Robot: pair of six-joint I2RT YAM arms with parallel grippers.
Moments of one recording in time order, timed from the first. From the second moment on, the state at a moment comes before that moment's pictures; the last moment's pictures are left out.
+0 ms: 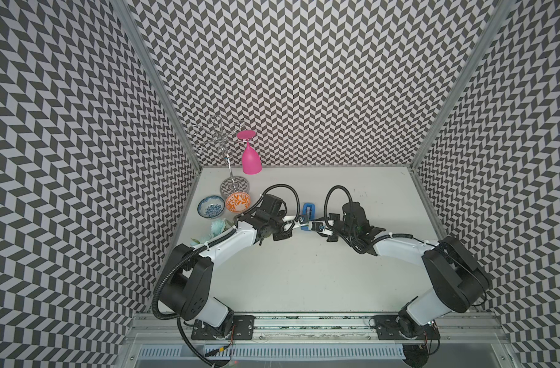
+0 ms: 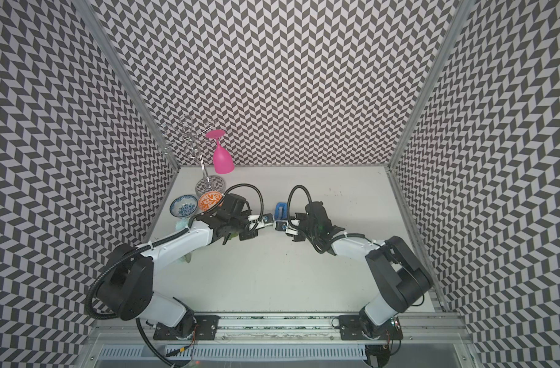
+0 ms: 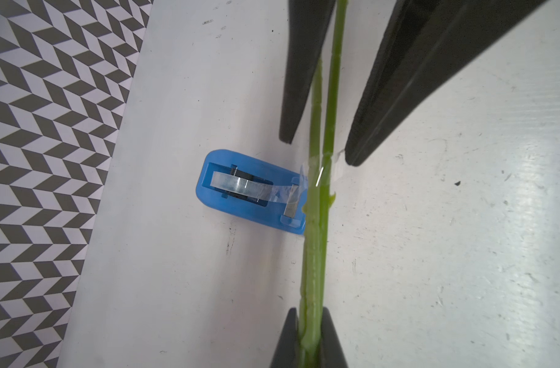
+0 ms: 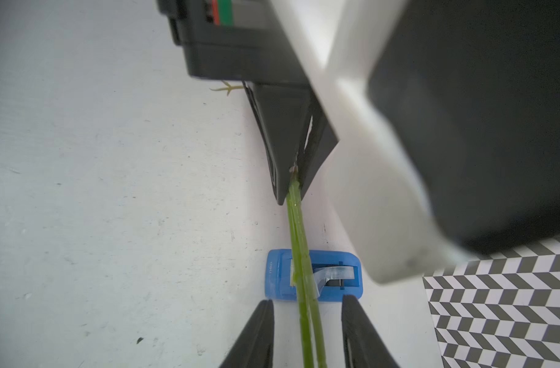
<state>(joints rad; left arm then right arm) -0.56 1.52 0.96 -0.28 0.26 0.92 0.50 1.24 0.60 0.26 -0.45 -0.55</state>
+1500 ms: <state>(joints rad) -0.53 1.51 0.97 -0.32 0.31 0.92 0.68 1.55 0.74 0.33 -0.20 -1.02</state>
